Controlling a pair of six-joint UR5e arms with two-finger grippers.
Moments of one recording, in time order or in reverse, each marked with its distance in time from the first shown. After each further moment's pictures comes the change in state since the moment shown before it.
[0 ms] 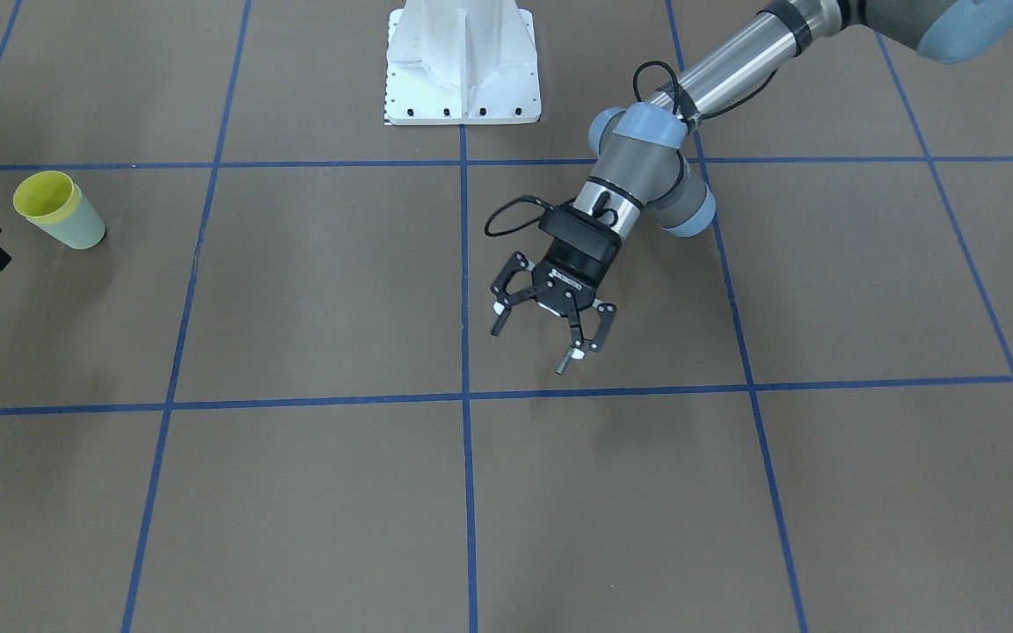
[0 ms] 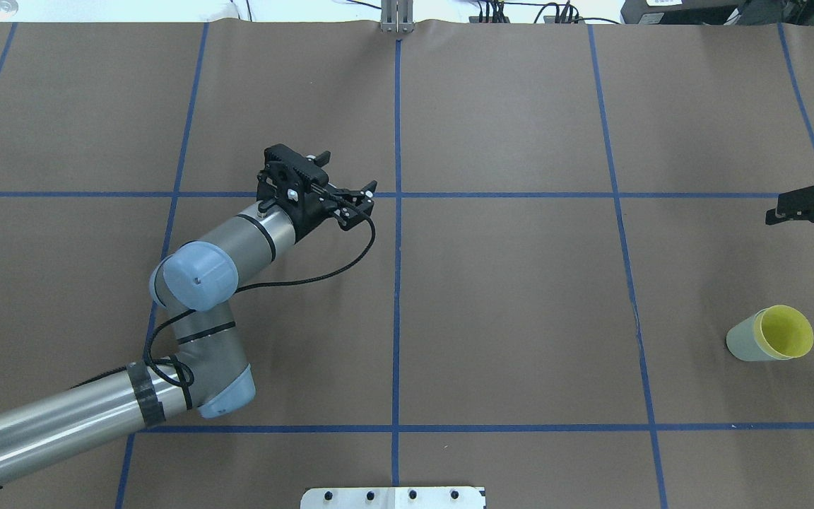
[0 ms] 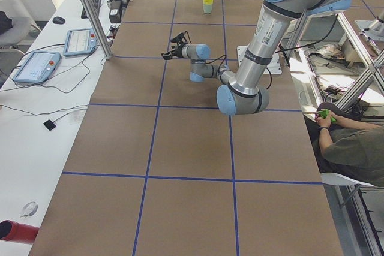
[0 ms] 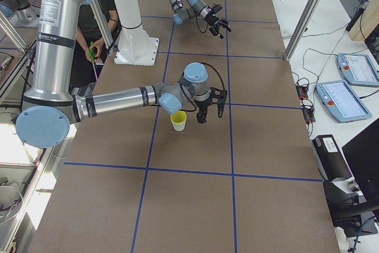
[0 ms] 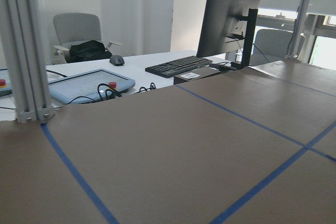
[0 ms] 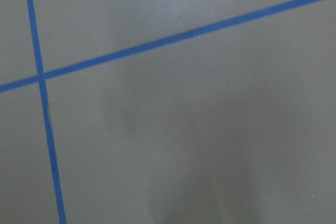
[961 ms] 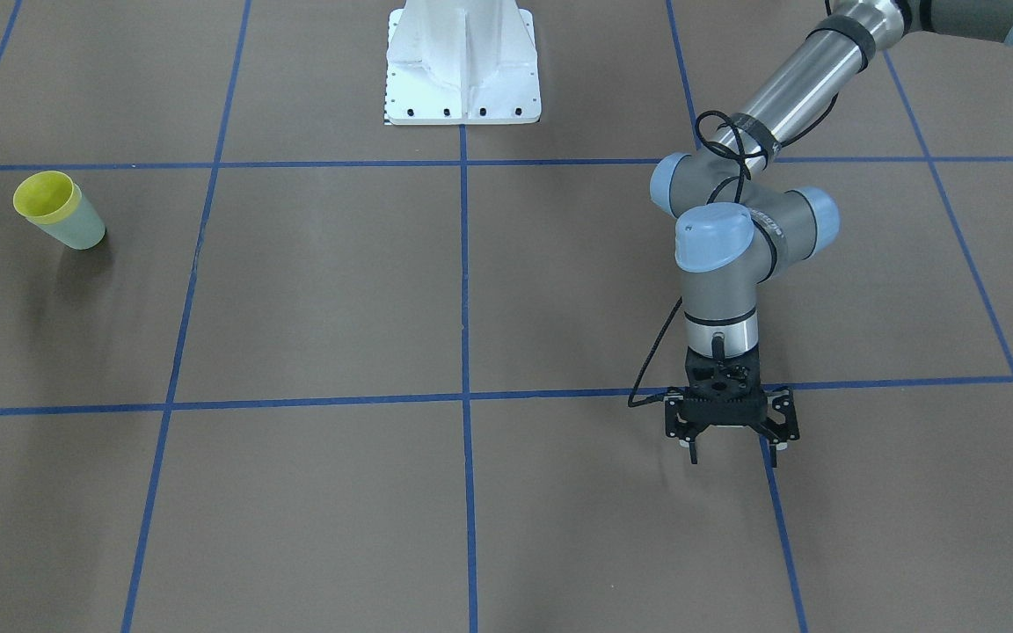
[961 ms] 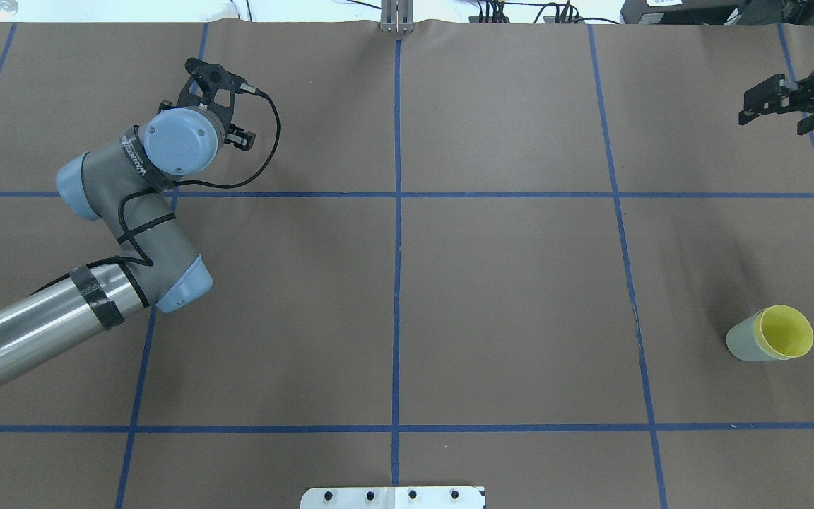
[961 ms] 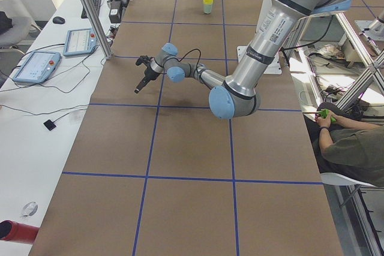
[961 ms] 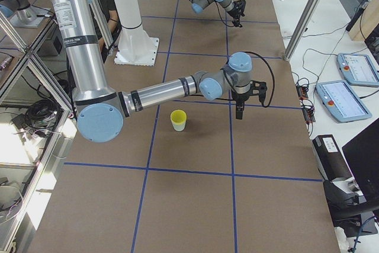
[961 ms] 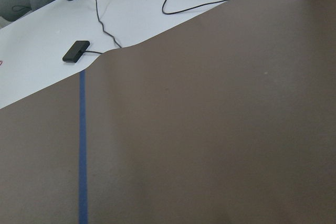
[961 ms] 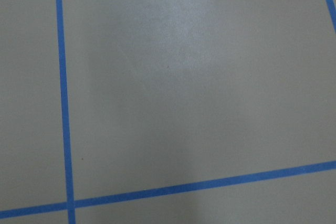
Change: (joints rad) left arm -0.235 -0.004 -0.032 0.821 -0.142 -0.119; right arm 0.105 0.363 -0.285 -0.214 0.008 -0.245
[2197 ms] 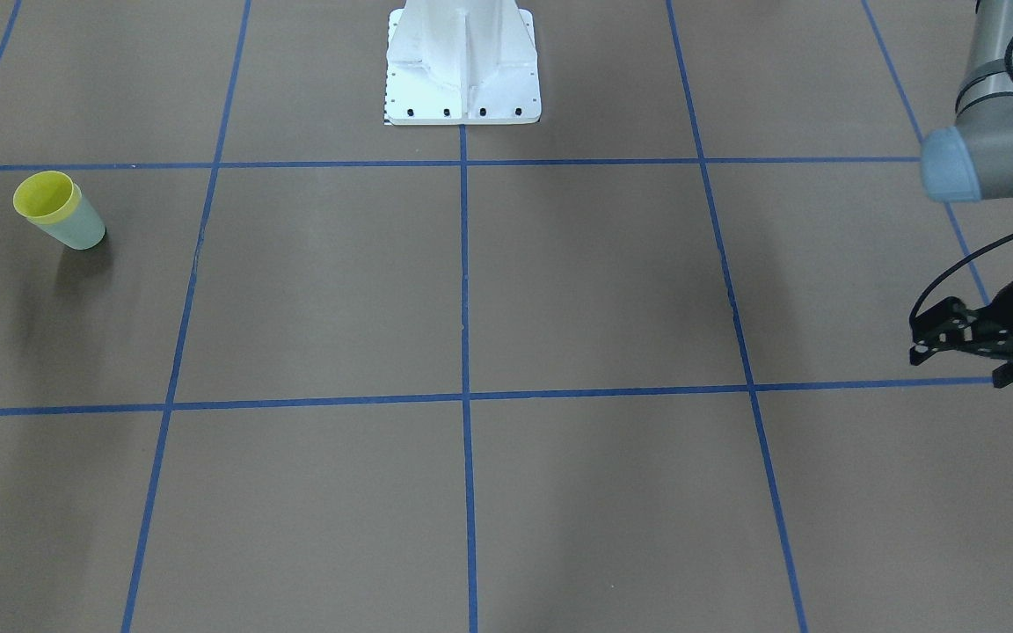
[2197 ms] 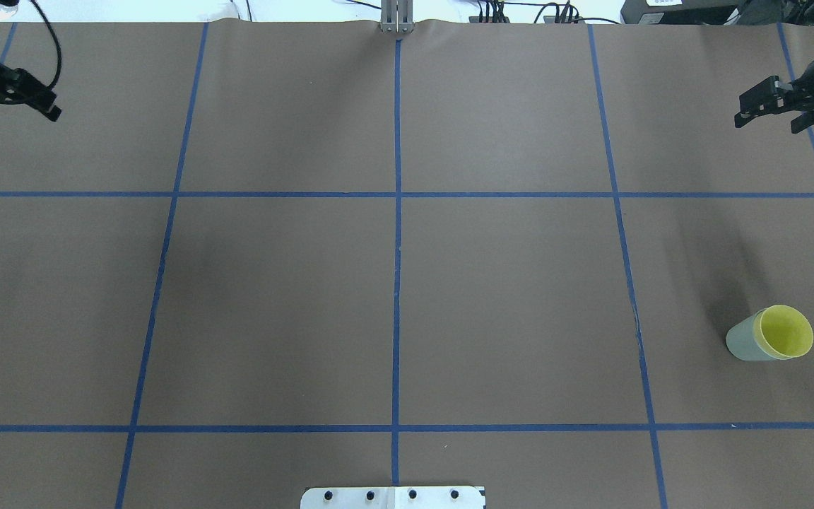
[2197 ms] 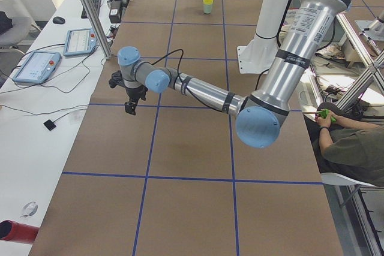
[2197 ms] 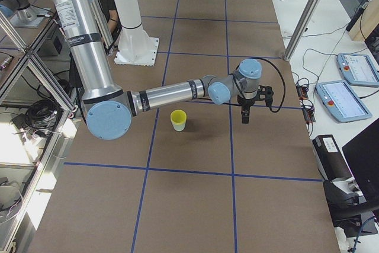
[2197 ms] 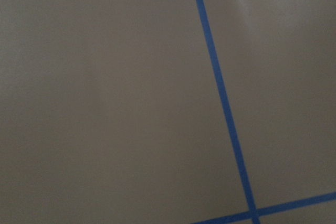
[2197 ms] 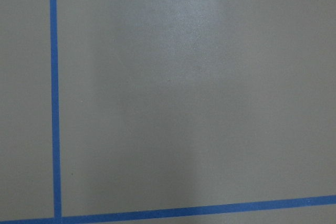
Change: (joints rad) left arm -0.508 0.273 -0.239 0.299 -0.928 0.578; right arm 0.009 0.019 -0.063 -0.003 0.048 -0.122
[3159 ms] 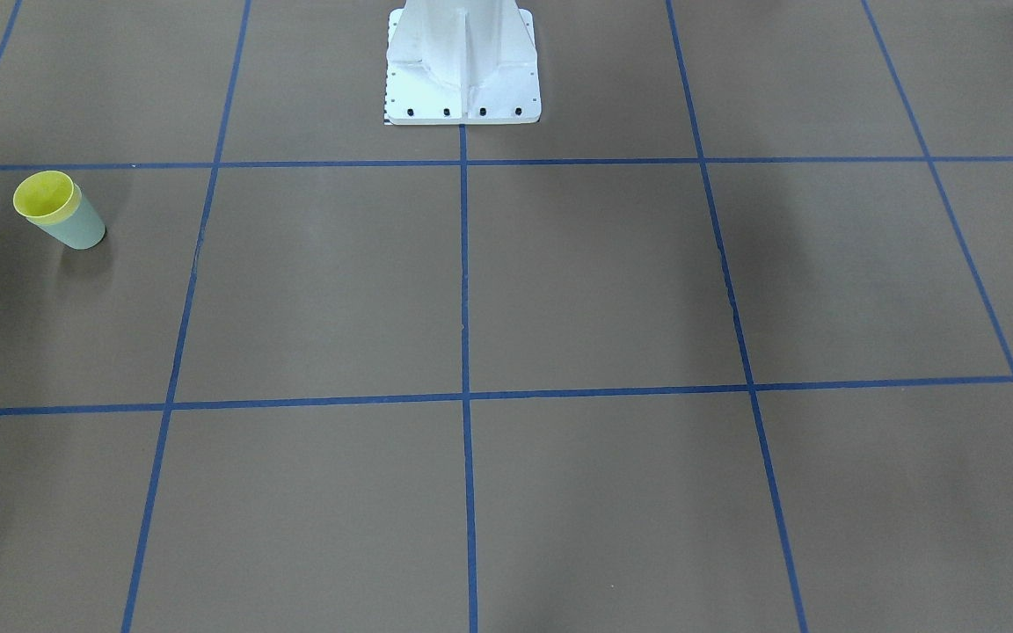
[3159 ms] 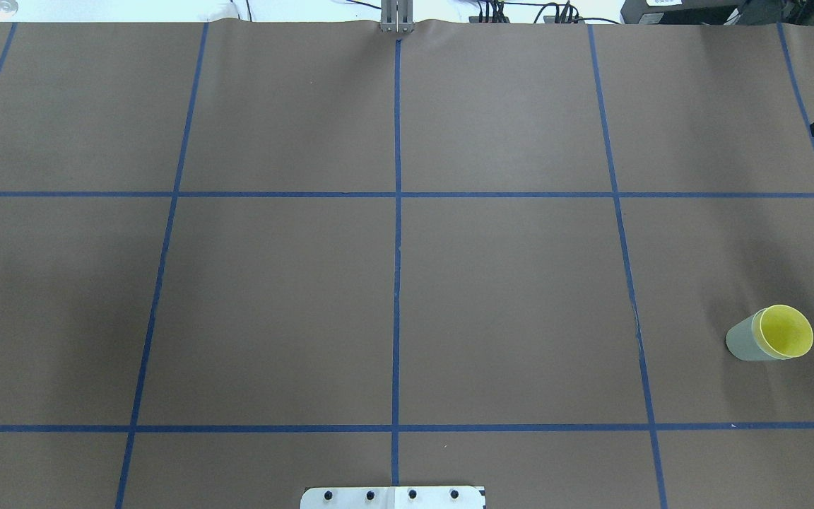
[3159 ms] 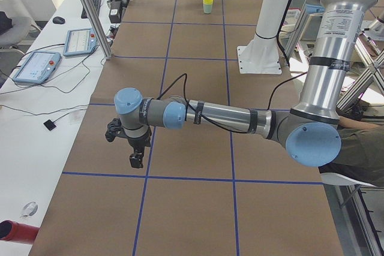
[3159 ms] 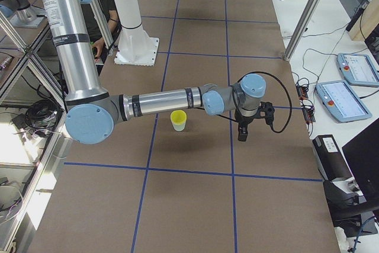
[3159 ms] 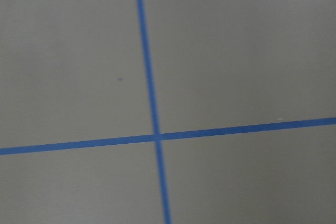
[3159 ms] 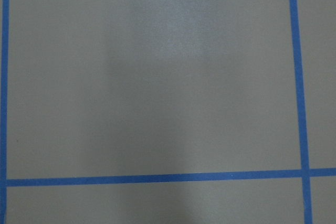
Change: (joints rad) left arm -0.239 0.165 0.000 0.159 0.041 0.173; right arm 0.144 -0.055 0.003 -0.188 0.091 -0.294
